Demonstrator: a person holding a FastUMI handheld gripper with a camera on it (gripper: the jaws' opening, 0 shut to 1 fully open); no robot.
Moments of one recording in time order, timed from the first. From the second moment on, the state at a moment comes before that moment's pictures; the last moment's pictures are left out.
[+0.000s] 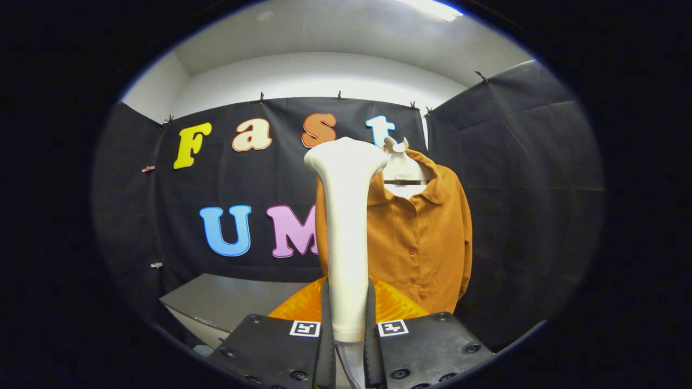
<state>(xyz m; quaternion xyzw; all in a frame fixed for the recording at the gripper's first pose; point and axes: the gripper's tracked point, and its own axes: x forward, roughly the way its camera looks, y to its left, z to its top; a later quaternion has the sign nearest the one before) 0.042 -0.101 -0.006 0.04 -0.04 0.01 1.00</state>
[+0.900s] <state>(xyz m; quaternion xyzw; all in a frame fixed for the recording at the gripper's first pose) 0.029 -0.017 0.022 0.03 -0.05 0.06 1.00</state>
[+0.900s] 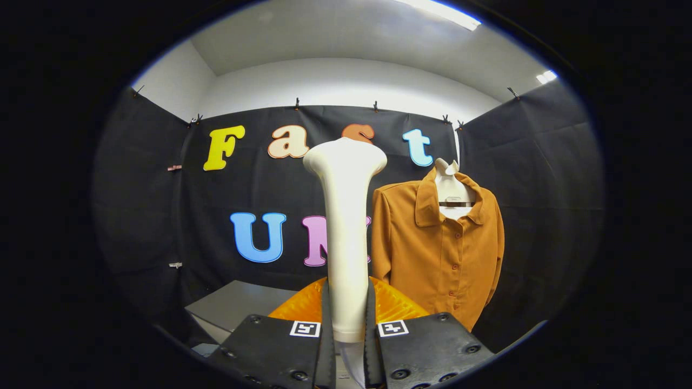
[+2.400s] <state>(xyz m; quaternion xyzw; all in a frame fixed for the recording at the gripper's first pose) 0.029 -0.018 0.008 0.03 -0.03 0.05 1.00</state>
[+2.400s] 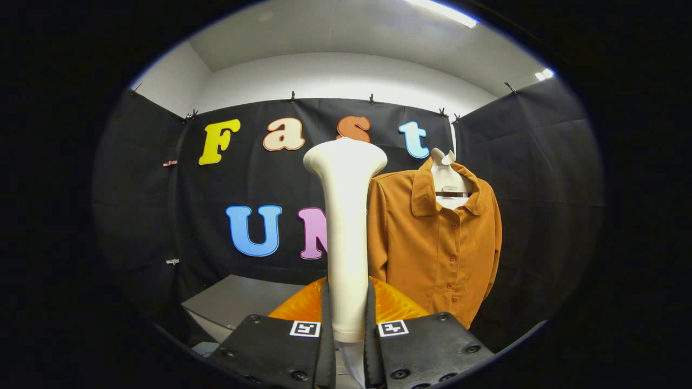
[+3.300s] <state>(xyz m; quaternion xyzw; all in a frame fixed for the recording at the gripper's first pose) 0.037 -0.018 0.006 0.03 -0.03 0.05 1.00</state>
